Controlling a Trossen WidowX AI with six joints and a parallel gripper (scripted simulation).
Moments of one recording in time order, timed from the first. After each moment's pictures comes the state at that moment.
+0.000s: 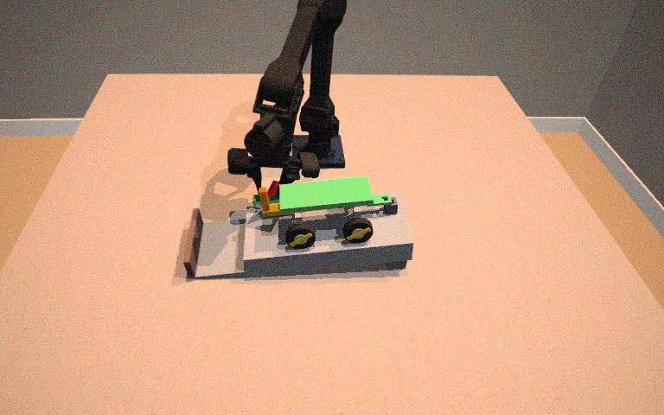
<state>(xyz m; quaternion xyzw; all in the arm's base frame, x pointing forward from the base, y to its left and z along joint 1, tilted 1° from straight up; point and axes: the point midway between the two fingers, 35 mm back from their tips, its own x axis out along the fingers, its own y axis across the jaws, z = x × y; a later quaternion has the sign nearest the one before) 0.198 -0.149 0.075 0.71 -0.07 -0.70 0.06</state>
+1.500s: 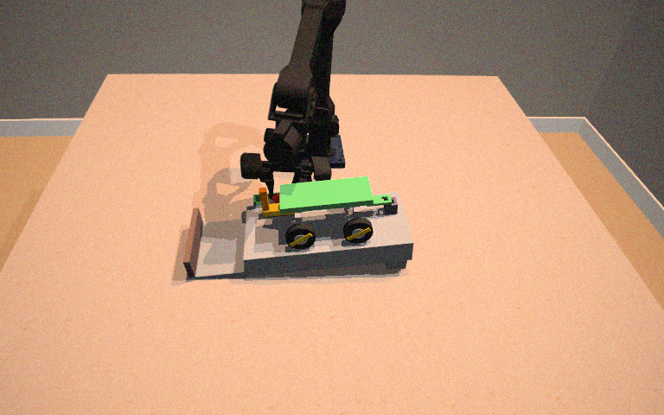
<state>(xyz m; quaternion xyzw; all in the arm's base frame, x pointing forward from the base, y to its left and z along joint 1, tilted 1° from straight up) 0.203 -0.124 0.064 0.71 -0.07 -0.70 0.06</state>
